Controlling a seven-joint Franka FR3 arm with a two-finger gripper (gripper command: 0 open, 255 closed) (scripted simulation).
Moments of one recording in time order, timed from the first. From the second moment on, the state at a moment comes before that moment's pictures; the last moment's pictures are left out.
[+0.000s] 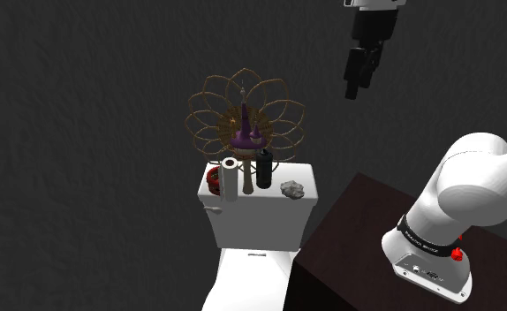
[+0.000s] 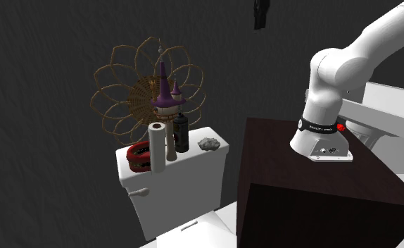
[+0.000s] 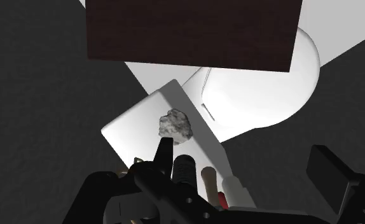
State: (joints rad) arm 0.00 -0.82 0.03 -2.32 0.08 1.43 -0.01
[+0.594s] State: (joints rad) arm -0.03 -0.81 0.15 -2.53 0.10 1.74 0.15
